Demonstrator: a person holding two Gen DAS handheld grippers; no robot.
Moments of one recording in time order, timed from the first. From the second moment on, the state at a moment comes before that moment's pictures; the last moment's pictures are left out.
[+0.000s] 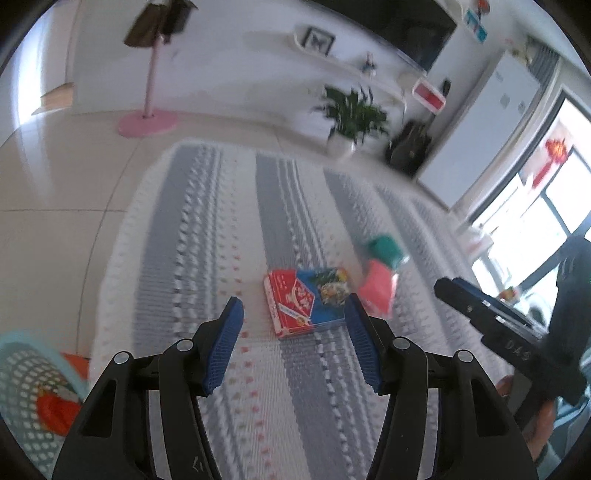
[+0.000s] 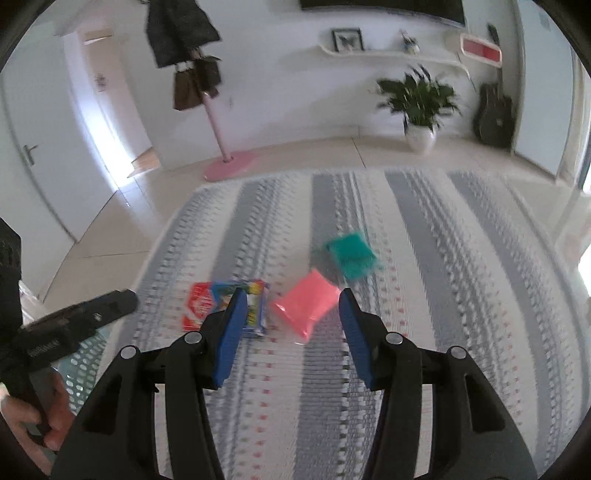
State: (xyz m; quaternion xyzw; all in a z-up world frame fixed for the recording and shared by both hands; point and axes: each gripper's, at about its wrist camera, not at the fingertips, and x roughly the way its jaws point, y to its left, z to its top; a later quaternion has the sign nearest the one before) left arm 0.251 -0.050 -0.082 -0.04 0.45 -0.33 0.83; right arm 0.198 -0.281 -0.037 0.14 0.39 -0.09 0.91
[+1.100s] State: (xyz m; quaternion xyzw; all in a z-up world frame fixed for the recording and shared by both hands) left arm 0.260 -0.138 -0.127 0.18 0.41 -0.42 0.79; right arm 0.260 -0.308 -0.108 0.22 0.46 -0.10 0.86
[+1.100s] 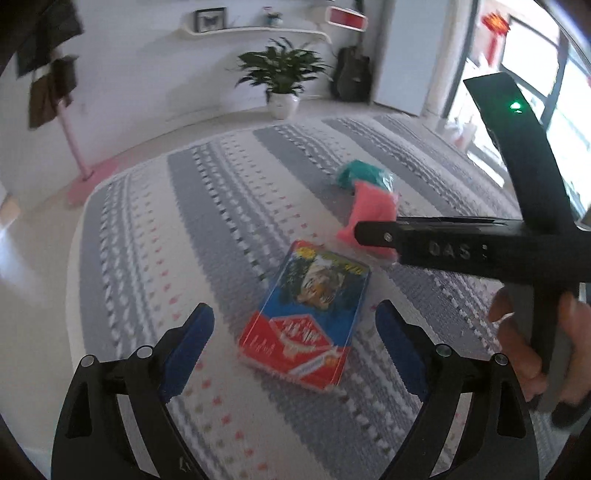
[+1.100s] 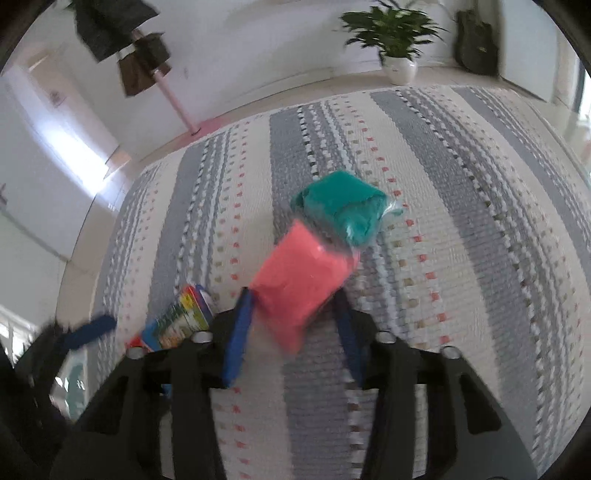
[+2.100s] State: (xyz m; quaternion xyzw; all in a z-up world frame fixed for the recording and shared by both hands) left arm 0.218 -0.024 -0.107 0.04 0.44 -0.30 0.85; right arm 0.270 -0.304 -0.103 0.23 0.45 -0.12 0.85
